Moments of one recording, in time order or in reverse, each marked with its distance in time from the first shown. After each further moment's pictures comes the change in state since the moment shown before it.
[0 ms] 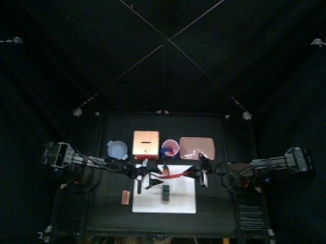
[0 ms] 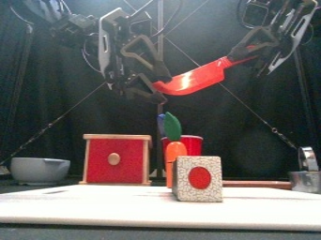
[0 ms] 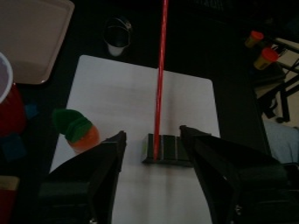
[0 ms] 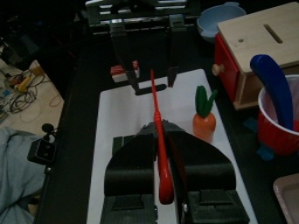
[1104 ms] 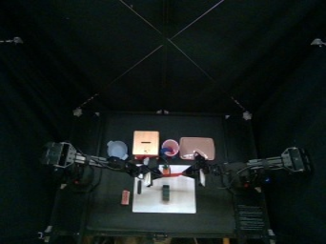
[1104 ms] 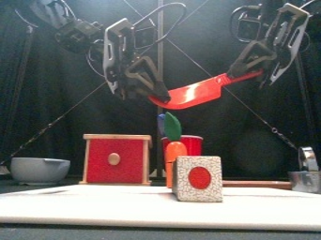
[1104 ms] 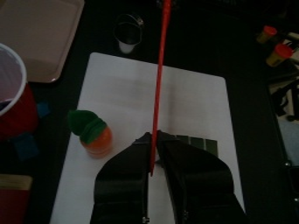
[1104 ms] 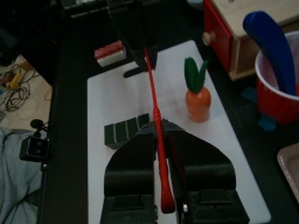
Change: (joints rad) left arm 0.035 0.021 -0.009 0.041 0.005 0.002; right arm -0.002 0.074 -0.005 0.103 0.067 0.008
